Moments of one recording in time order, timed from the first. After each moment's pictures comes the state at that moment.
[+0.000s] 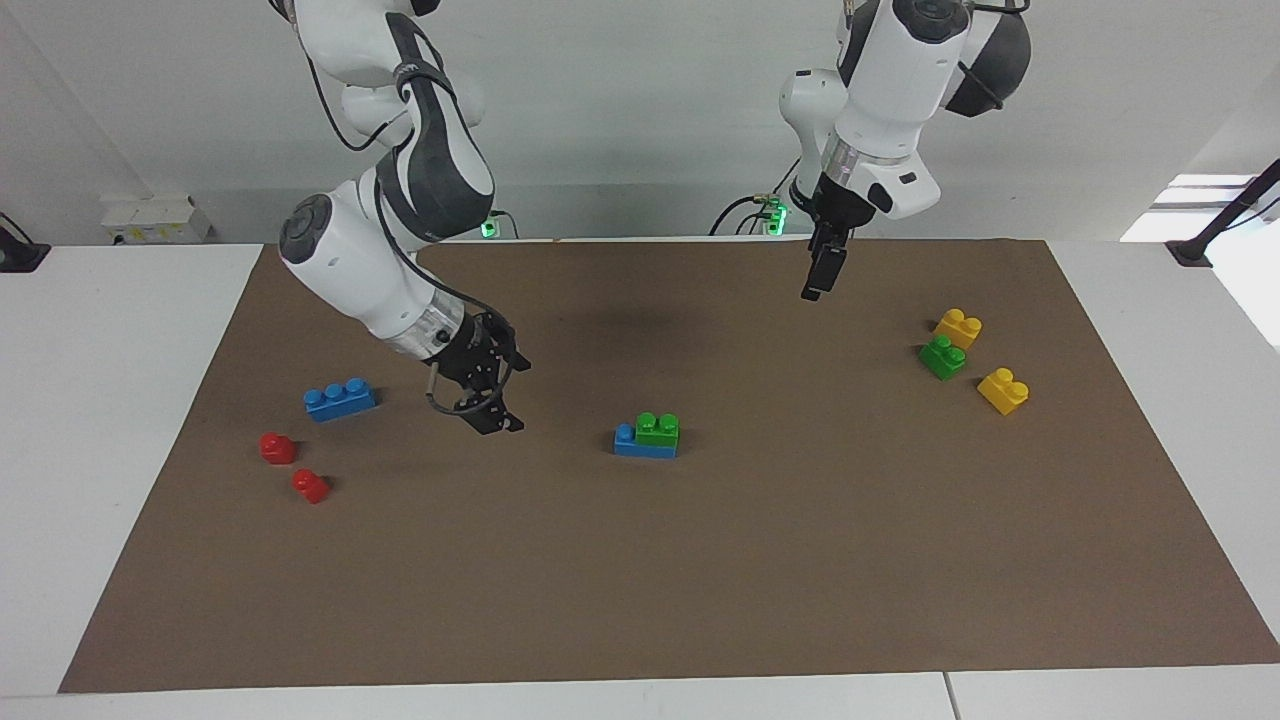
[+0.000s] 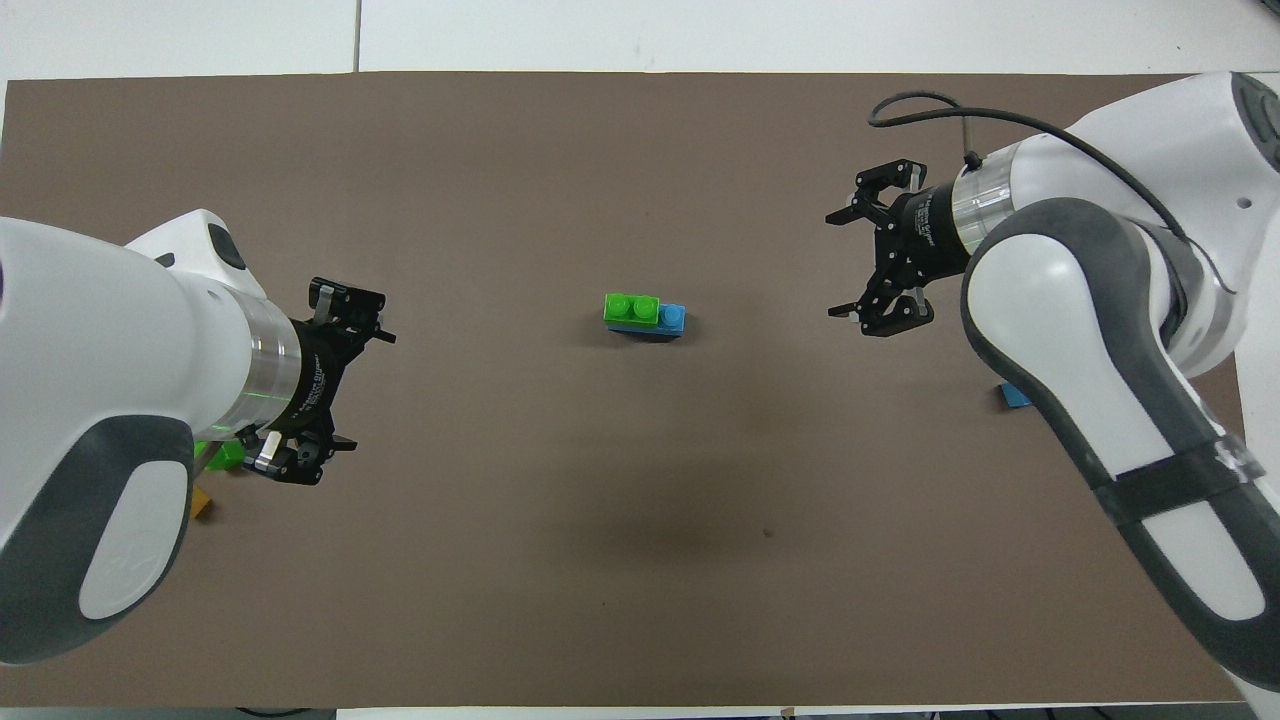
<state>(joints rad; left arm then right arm) -0.36 -0.14 -0.06 -1.90 -0.08 1.82 -1.63 0.12 0.27 0.10 -1.73 0.49 2.07 1.60</state>
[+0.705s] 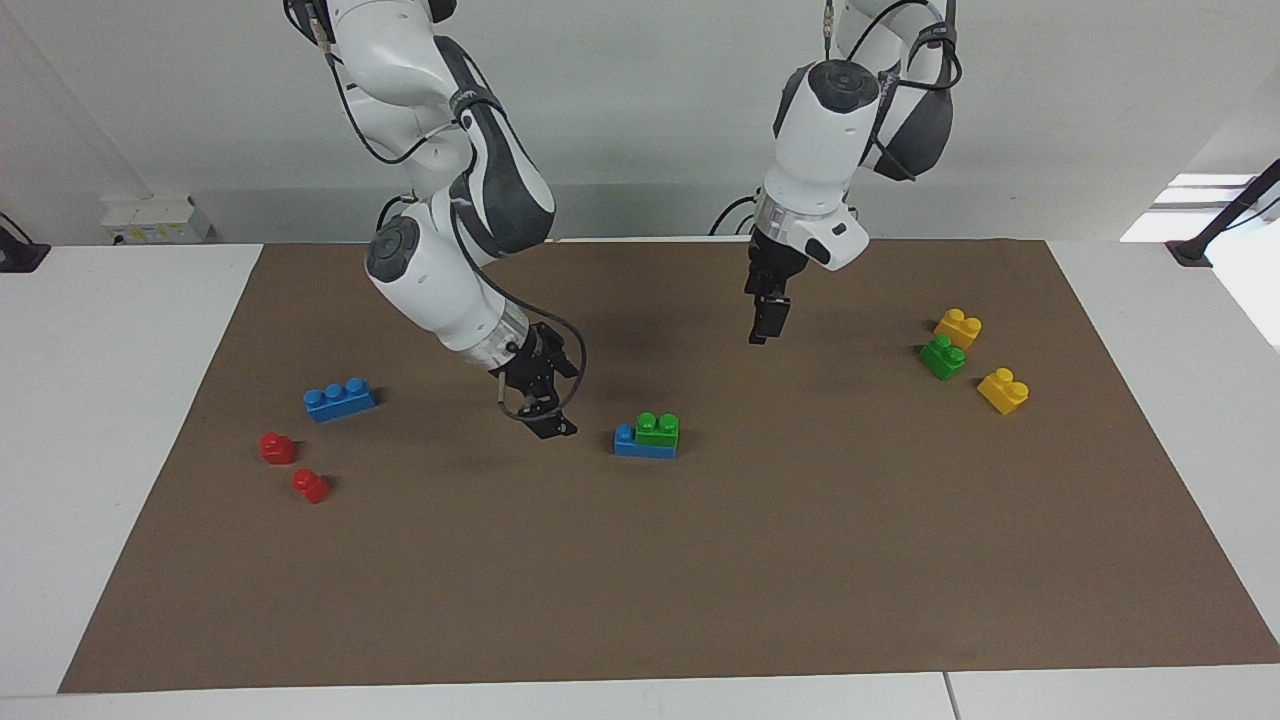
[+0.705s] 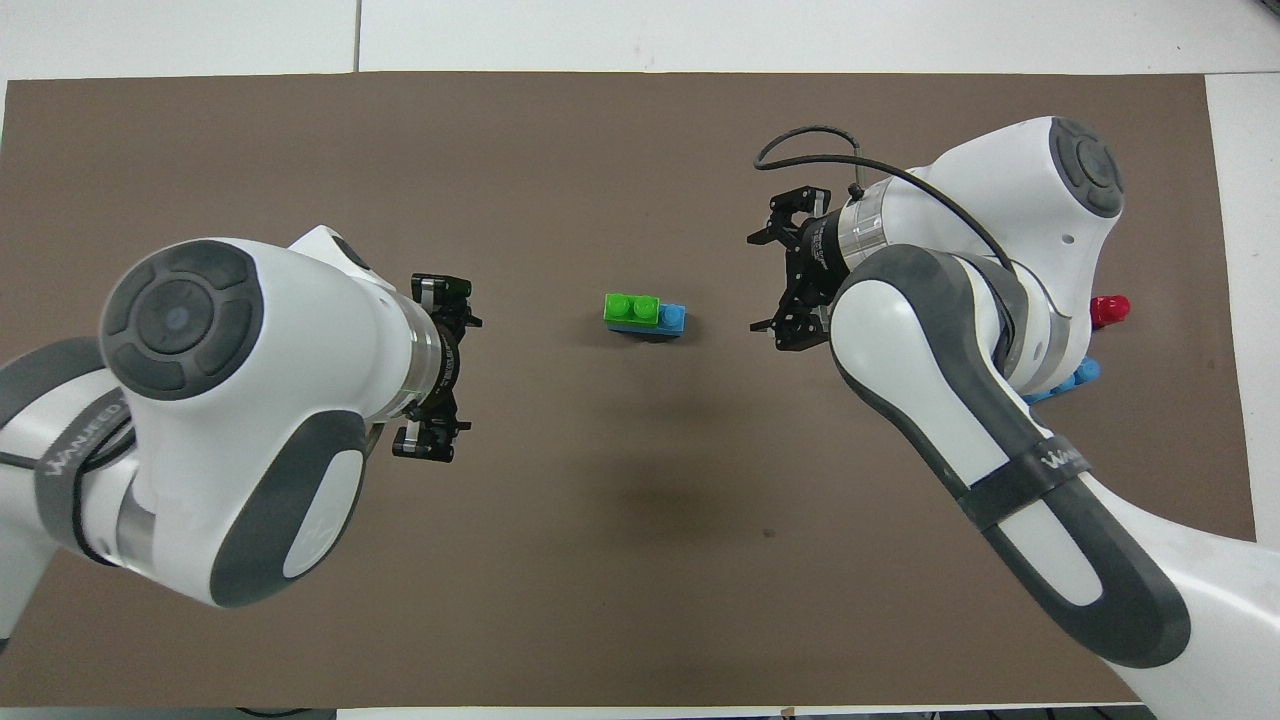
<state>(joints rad) -0.46 0.02 -0.06 -1.90 -0.08 2.01 -1.93 0.23 0.32 0.11 -1.76 0.49 2.18 1.64</state>
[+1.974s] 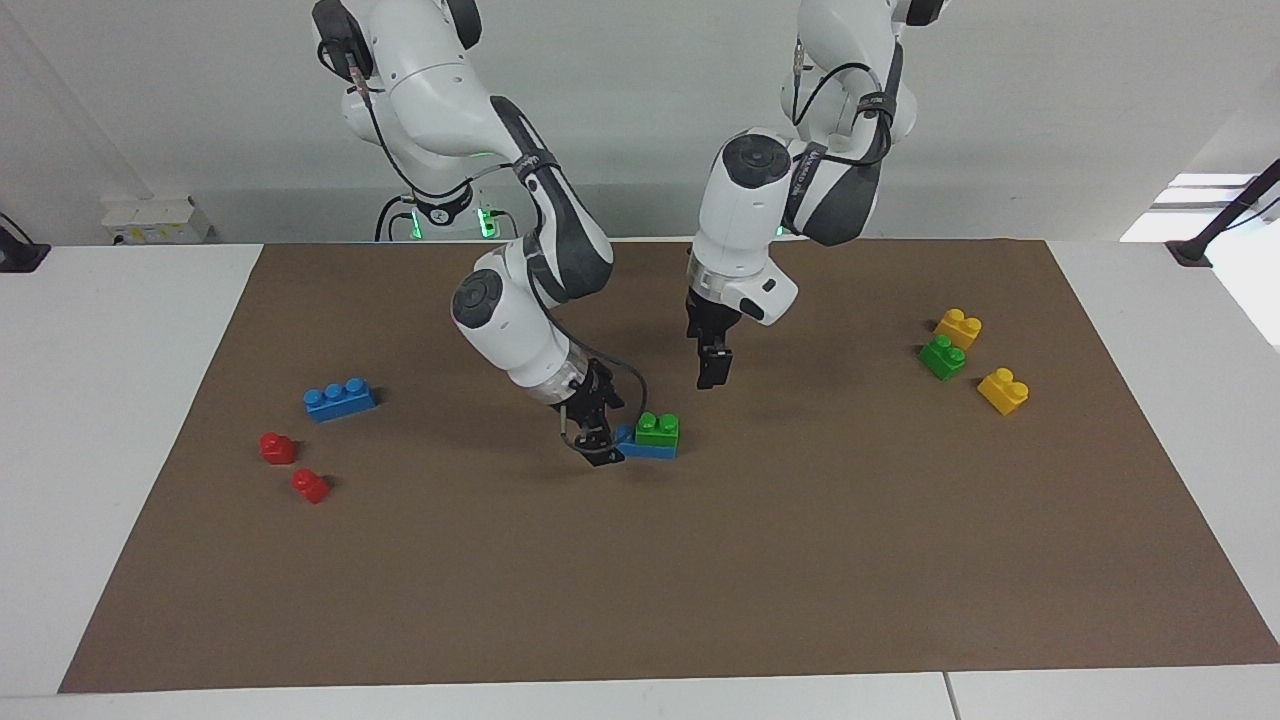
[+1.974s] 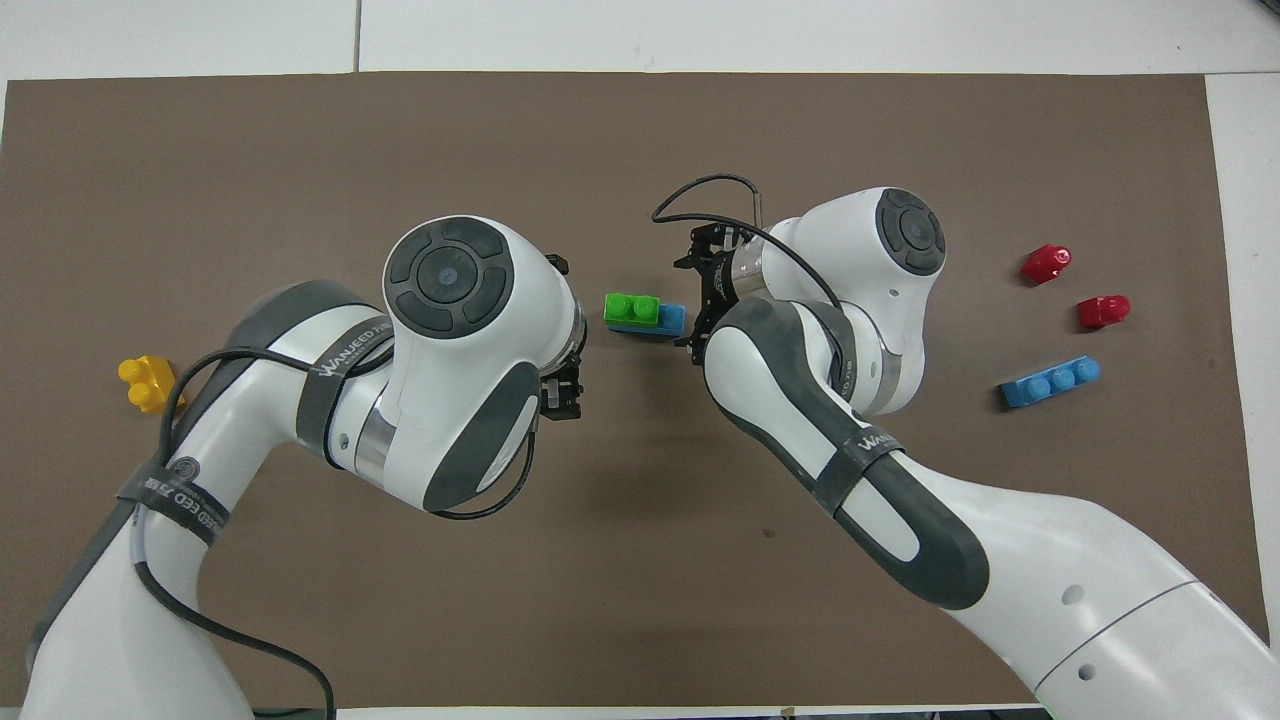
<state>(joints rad) -0.56 0.24 -0.06 -1.75 -0.05 2.07 -2.16 0.34 0.47 0.11 -1.77 0.53 2.40 1.66</state>
